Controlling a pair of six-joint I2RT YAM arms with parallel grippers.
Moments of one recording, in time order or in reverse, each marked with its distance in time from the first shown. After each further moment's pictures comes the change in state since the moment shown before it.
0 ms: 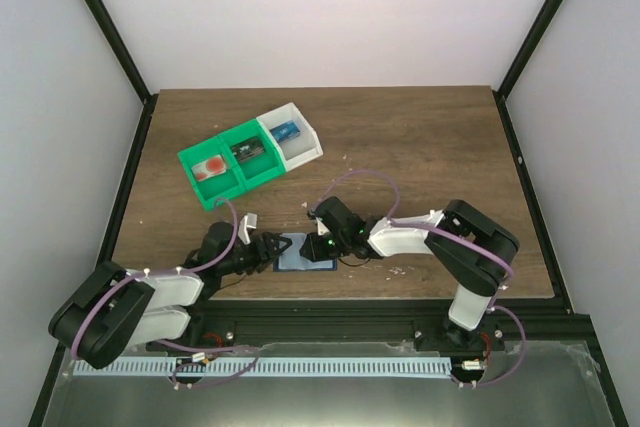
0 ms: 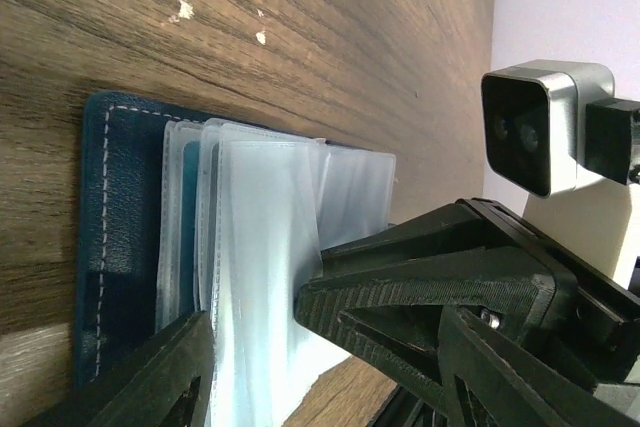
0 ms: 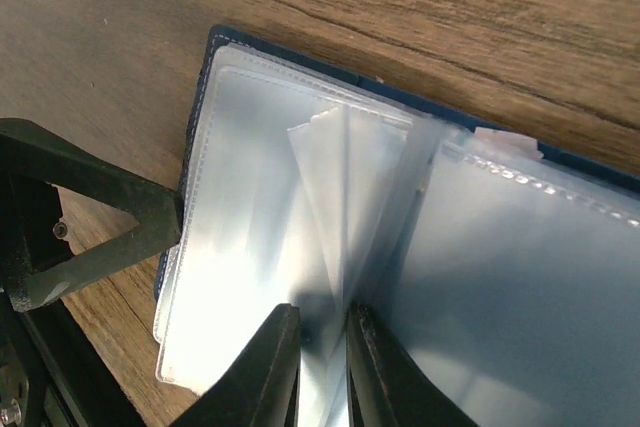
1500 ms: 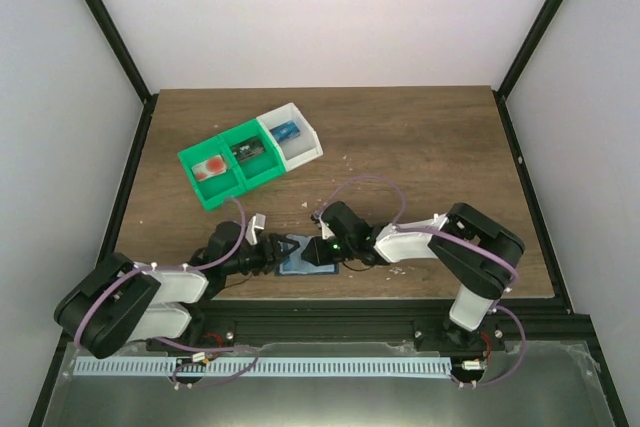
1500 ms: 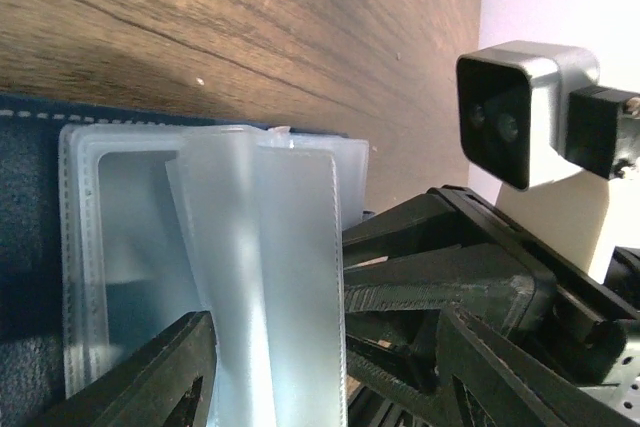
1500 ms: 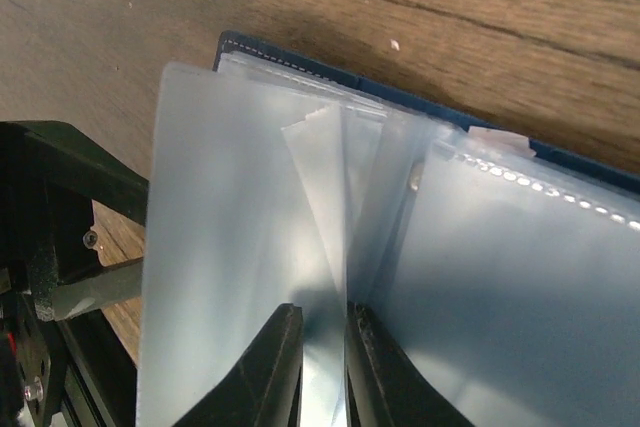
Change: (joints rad) left arm -0.061 0.056 0.023 0.048 0.016 -0.038; right arm 0.000 -0.024 -0.080 0.113 -0.034 0.026
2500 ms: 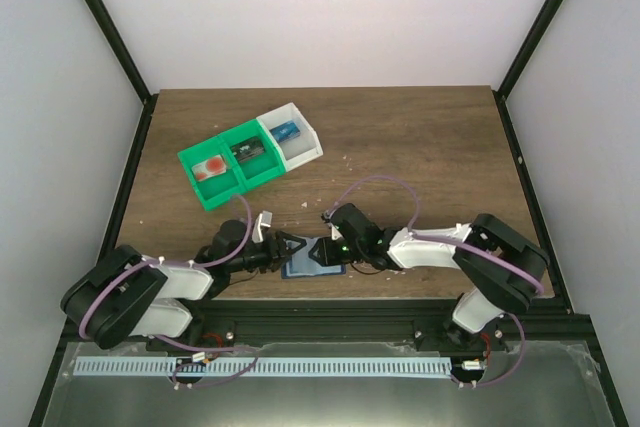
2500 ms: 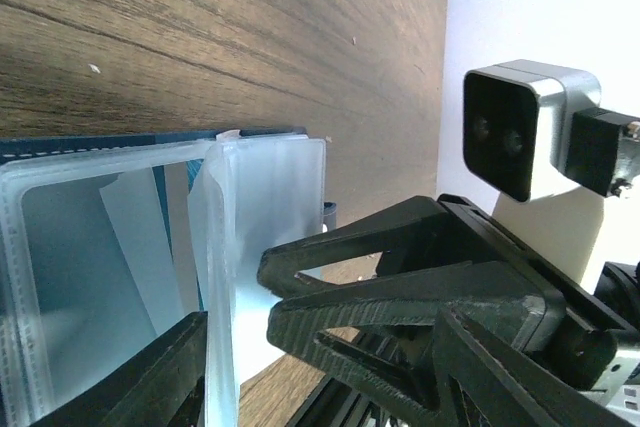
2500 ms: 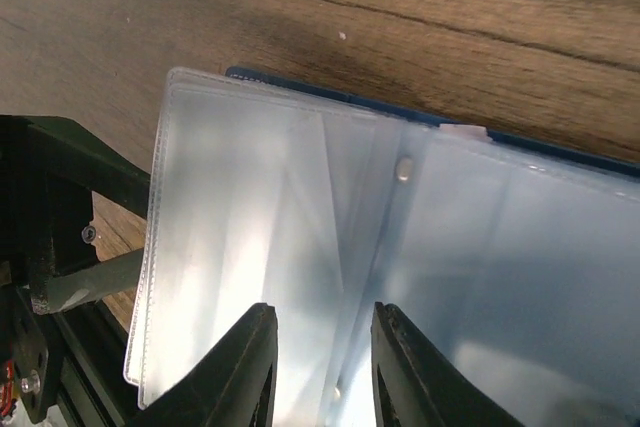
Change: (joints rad) left arm -0.047 0.056 0.031 0.095 0.010 -0.057; right arm 0.000 -0.136 -0.076 -0.042 0.070 0.018
